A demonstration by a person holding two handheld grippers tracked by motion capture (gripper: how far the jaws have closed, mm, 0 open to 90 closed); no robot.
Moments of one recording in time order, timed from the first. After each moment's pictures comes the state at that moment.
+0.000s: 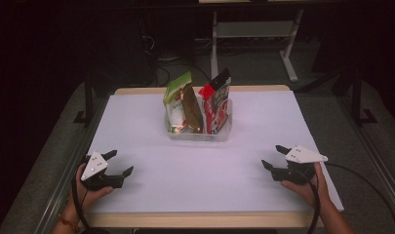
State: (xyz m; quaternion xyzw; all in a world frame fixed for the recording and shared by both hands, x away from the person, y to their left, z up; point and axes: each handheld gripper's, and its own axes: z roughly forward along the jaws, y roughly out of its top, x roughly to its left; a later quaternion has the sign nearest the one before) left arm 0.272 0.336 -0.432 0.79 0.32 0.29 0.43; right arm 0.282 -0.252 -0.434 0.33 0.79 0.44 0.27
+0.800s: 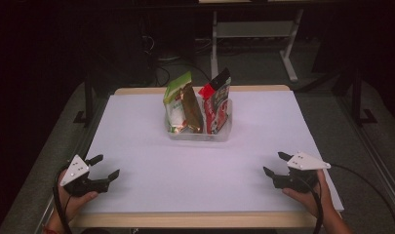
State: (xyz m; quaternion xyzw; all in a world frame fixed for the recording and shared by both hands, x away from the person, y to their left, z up) left arm 0.257 0.368 -0.432 0.77 0.35 0.28 0.45; right arm 0.259 -0.250 -0.433 0.35 0.79 0.42 0.27
